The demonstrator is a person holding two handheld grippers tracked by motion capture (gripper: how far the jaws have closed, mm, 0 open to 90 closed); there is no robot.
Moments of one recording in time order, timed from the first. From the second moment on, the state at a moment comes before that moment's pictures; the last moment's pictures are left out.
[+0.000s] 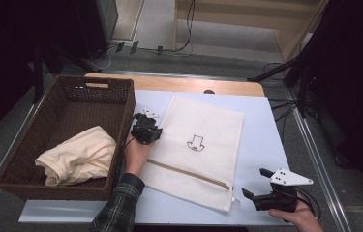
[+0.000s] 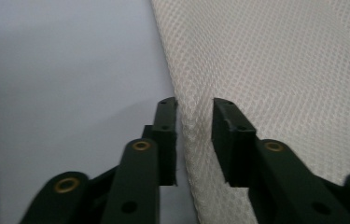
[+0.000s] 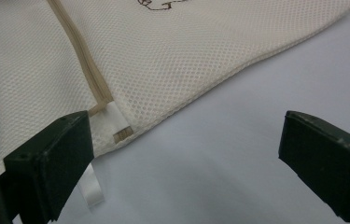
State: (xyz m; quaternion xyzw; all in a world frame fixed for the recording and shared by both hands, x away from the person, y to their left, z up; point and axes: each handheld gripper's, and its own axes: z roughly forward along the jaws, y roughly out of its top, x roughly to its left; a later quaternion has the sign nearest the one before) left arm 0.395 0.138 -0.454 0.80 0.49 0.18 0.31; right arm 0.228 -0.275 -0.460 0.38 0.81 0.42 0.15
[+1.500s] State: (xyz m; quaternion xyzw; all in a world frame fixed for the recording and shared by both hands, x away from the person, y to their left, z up) left arm 0.372 -0.011 -0.448 0.88 0.27 0.04 0.40; right arm 0.225 -0.275 -0.463 0.38 0.81 0.41 0.15
